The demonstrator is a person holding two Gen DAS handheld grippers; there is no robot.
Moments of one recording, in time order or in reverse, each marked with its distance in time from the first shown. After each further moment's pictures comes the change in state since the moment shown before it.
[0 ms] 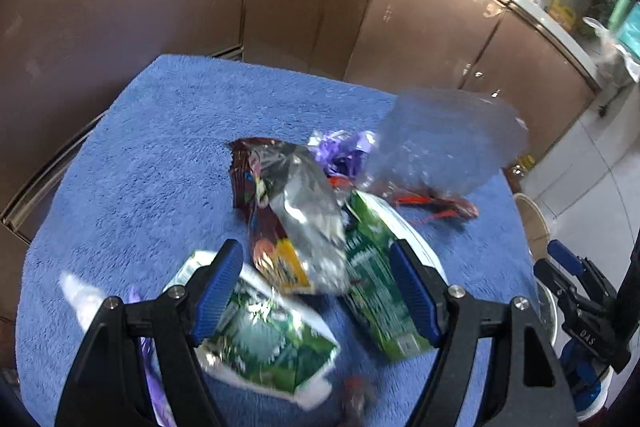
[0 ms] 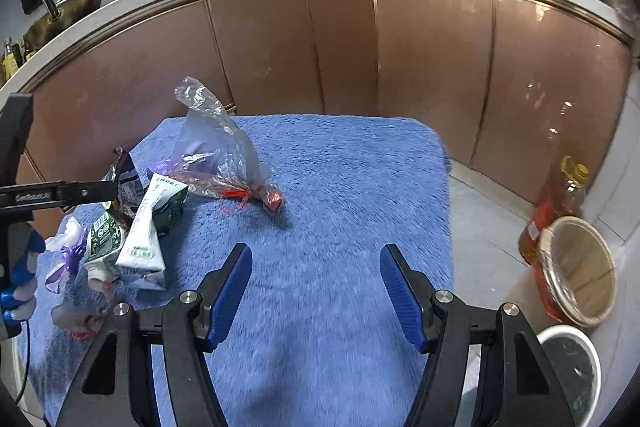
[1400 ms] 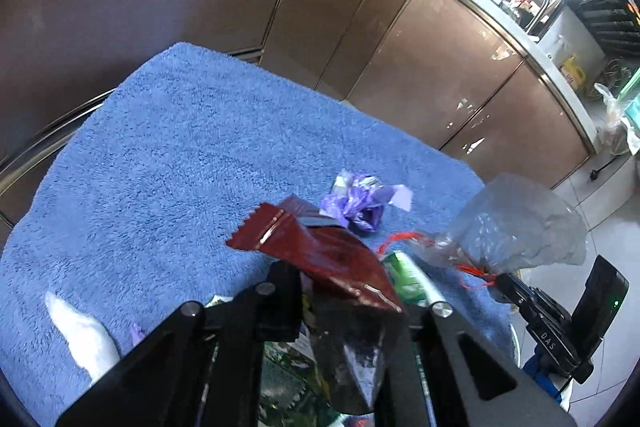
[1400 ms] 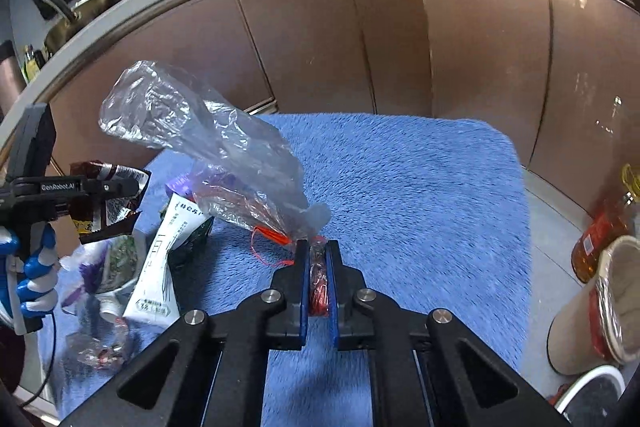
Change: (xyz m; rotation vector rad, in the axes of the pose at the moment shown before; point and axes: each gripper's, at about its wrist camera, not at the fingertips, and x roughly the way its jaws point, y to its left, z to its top) left arm 0.006 0.053 0.026 -0.161 -0.046 -0.109; right arm 0.026 0.004 0.023 0.003 0.033 0.174
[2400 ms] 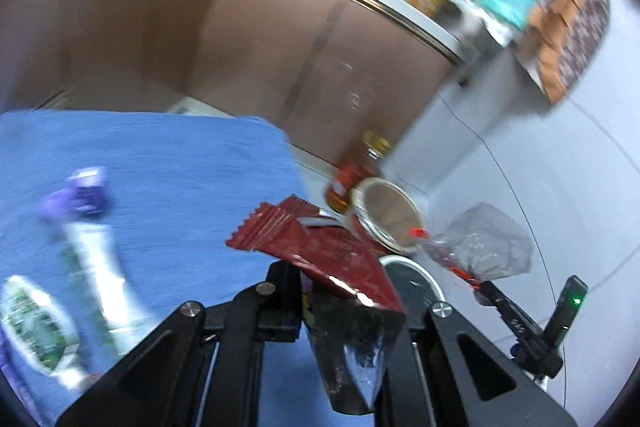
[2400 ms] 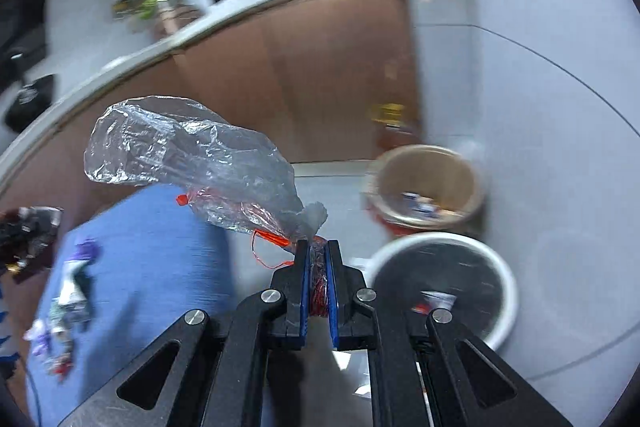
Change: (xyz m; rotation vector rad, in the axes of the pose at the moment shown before) left arm -0.026 -0.233 -0.069 0.352 0.083 -0.355; right arm -0.224 -0.113 -0.134 0.491 -0.222 -0.576
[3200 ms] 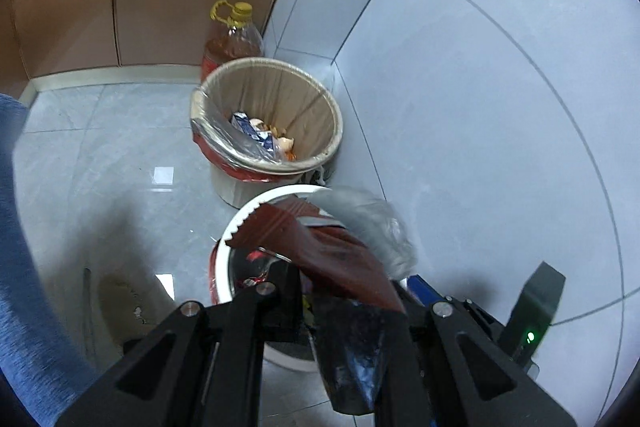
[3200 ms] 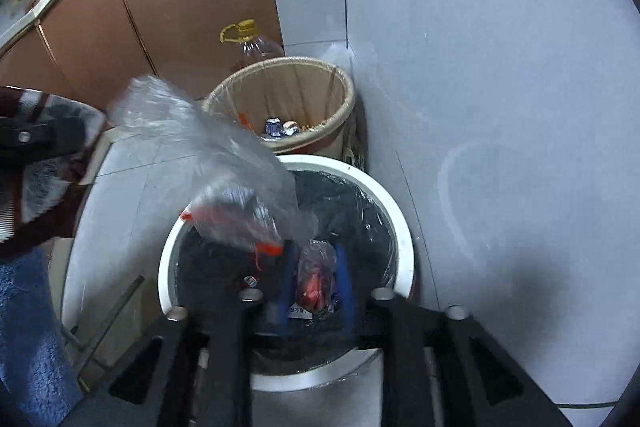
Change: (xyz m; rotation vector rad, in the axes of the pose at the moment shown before) left arm 0.289 -0.213 -0.060 0.290 0.406 -0.163; right arm 0.100 -0.126 -0.044 0.140 0.219 -0.333
